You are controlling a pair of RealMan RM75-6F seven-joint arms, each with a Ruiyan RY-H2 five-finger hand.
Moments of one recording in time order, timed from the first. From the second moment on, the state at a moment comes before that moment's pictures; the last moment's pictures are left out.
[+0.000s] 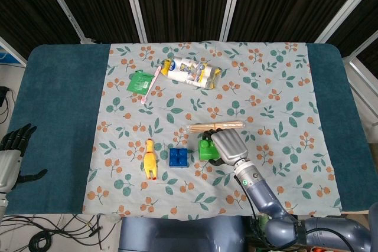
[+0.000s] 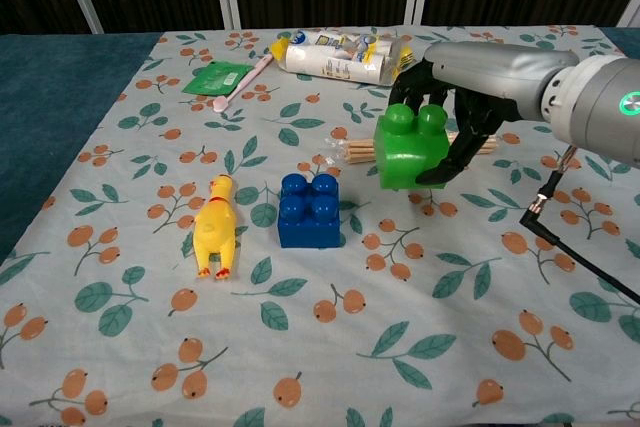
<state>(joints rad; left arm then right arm) -0.14 -1.08 -0.05 -1.66 1.41 1.37 -0.03 0.75 -1.48 0.20 -1.83 -0.92 1.07 -0.59</state>
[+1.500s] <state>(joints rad) -0.15 -1.06 -0.05 -1.67 1.41 1.34 -0.07 0.94 -1.64 0.26 -1.75 -0.68 1.09 -0.71</state>
